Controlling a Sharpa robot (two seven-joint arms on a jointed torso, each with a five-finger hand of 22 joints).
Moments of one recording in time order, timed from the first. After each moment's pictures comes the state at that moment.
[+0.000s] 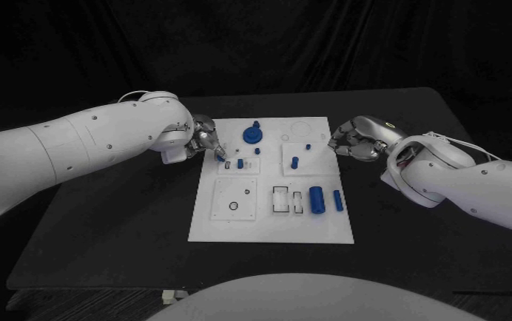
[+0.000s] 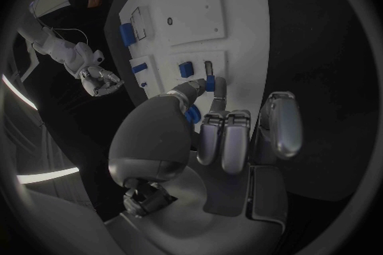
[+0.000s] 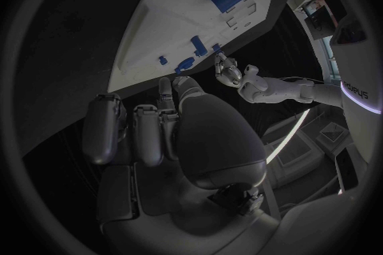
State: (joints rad) left arm 1.31 -0.63 -0.21 1.17 -0.89 0.25 -0.44; left_hand 1.18 -0.01 0.41 0.04 0.39 1.05 0.06 0.14 1.02 1.47 0.00 1.56 1.31 1.47 -0.04 1.56 1.31 0.05 1.39 0.07 1.31 1.31; right arm 1.18 -0.96 -0.21 1.57 -1.30 -0.47 -0.07; right_hand 1.42 0.07 -0.02 0.24 0.68 0.93 0.08 0.31 0.32 1.45 0.01 1.49 1.43 1.46 -0.06 1.43 1.29 0.05 1.47 0.03 1.29 1.31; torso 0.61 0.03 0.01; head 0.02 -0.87
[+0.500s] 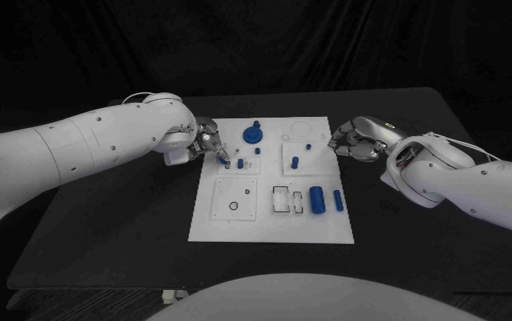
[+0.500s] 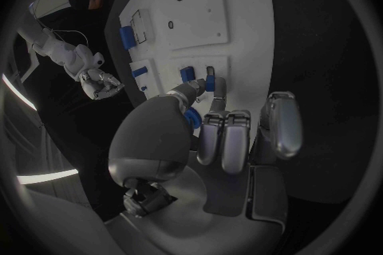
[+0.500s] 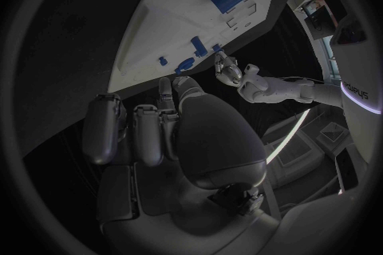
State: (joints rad) left arm 1.31 -0.62 -0.21 1.17 -0.89 0.26 -0.45; left_hand 1.17 -0.02 0.41 0.04 0.39 1.05 0.06 0.14 1.01 1.47 0.00 1.56 1.31 1.47 -0.04 1.56 1.31 0.05 1.39 0.07 1.31 1.31; right arm 1.18 -0.96 -0.21 1.56 -1.30 -0.47 -0.07; right_hand 1.42 0.07 -0.02 0.24 0.68 0.93 0.08 0.31 0.32 1.45 0.01 1.49 1.43 1.46 -0.06 1.43 1.29 0.05 1.47 0.03 1.29 1.31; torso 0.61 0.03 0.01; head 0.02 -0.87
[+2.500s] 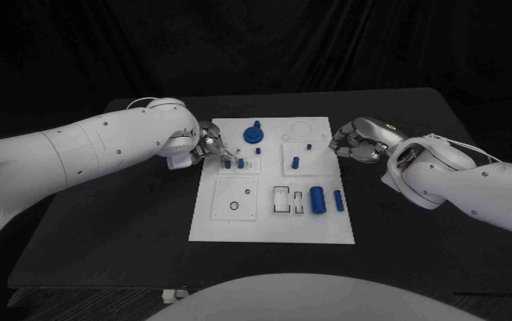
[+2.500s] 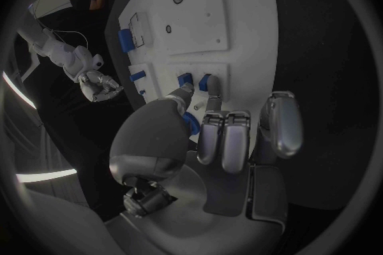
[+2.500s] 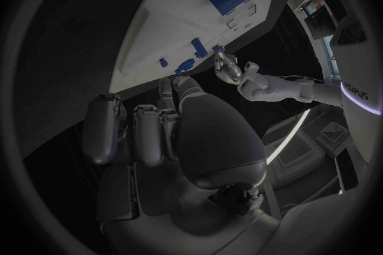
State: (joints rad) left arm 1.28 -0.60 -0.21 1.16 -0.89 0.26 -0.44; left_hand 1.05 -0.02 0.24 0.19 0.06 1.03 0.07 0.15 1.00 1.46 0.00 1.57 1.31 1.46 -0.04 1.56 1.31 0.05 1.39 0.07 1.30 1.31; right arm 1.18 -0.96 -0.21 1.56 -1.30 -0.47 -0.07; right_hand 1.42 0.07 -0.02 0.23 0.68 0.93 0.08 0.31 0.32 1.45 0.01 1.49 1.43 1.47 -0.06 1.43 1.29 0.05 1.47 0.03 1.29 1.31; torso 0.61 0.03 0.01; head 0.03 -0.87
